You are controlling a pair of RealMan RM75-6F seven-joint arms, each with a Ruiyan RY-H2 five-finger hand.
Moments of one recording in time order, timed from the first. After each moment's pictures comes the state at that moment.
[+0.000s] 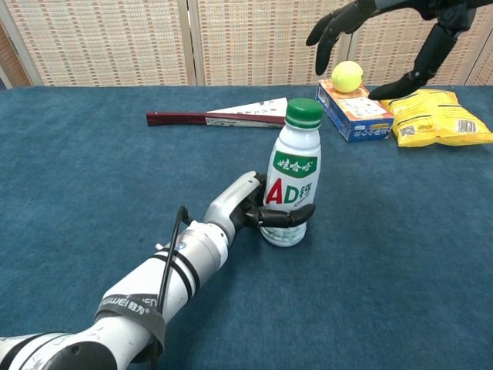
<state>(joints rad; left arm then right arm) -0.77 -2.26 -0.32 -0.93 1.24 0.87 -0.63 0.98 -0.77 0.15 -2.11 -0.99 0.67 -0.37</state>
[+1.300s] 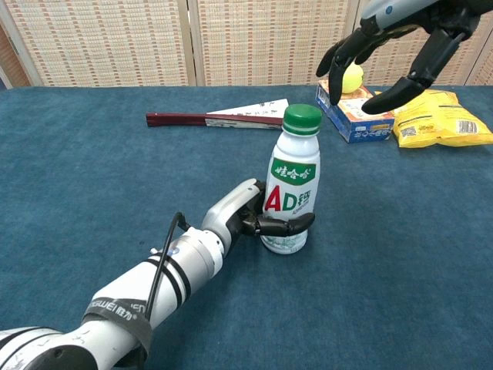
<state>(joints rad) -0.74 -2.23 -0.26 -0.93 1.31 0.79 -0.73 1.17 -0.68 0.07 -2.15 -0.71 0.50 -0.36</state>
